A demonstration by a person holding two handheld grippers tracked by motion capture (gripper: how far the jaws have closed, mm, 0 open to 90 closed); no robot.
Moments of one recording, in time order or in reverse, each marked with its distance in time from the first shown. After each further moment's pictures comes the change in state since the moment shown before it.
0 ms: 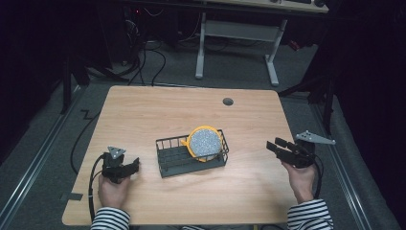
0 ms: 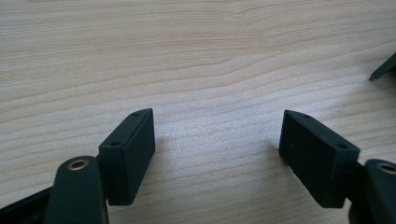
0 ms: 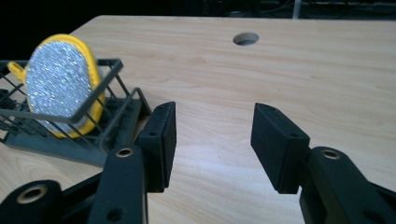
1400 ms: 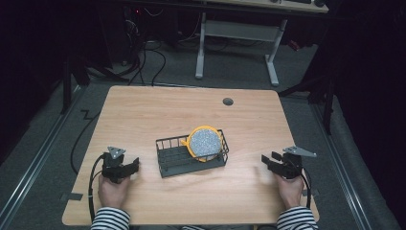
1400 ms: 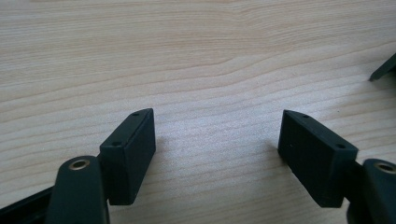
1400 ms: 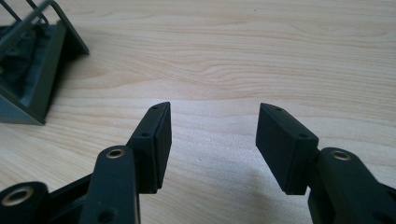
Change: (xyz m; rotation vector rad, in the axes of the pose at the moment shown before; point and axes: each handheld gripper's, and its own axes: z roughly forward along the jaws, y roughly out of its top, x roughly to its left) left arm 0.000 0.000 0.000 -0.001 0.000 -0.001; right arm -0.014 -0.064 0.042 0.107 -0.132 0.029
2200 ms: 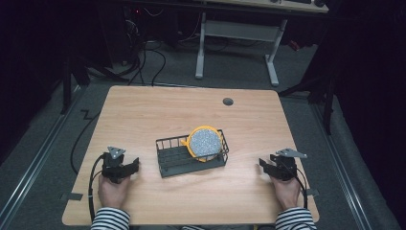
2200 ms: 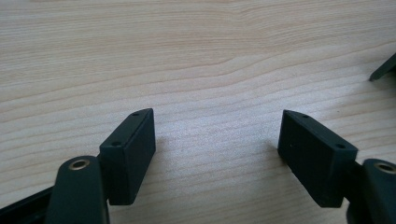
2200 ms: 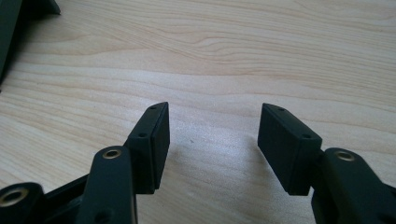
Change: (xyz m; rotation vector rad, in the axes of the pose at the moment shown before) left arm 0.000 0.000 0.000 0.000 -0.001 0.000; right arm 0.007 -0.009 0.014 0.064 -0.078 -0.086
